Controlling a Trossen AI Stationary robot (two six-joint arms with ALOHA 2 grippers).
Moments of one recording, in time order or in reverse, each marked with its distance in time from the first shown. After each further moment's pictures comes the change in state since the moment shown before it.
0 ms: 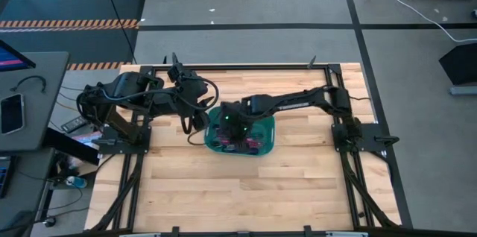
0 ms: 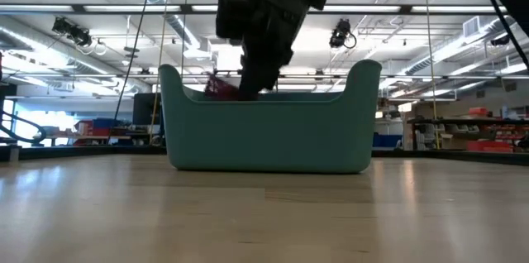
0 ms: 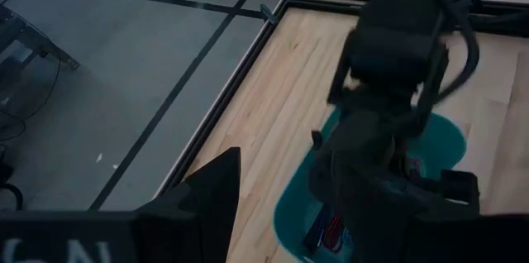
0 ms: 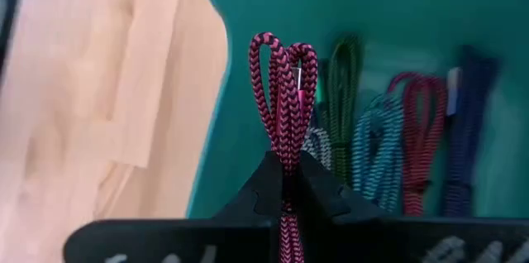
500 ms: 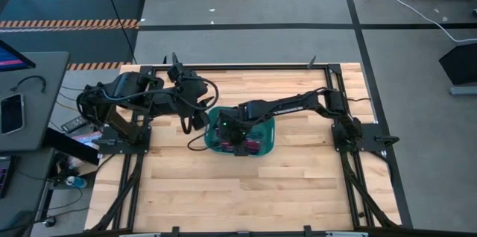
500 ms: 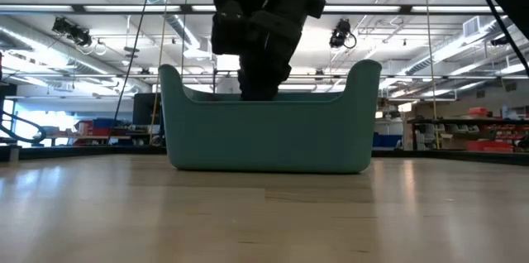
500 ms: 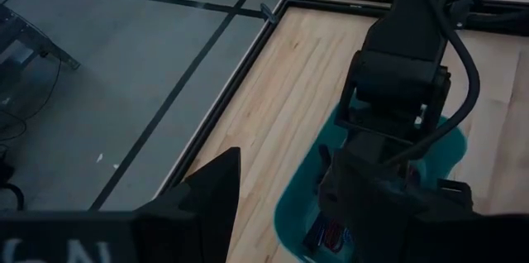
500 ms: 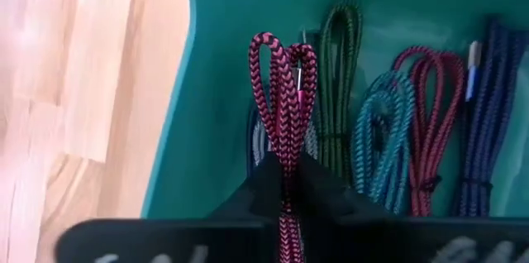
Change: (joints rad) left arm 0.000 0.000 0.000 -0.002 0.000 0.000; right arm 0.020 0.056 0.000 0.008 0.072 -0.010
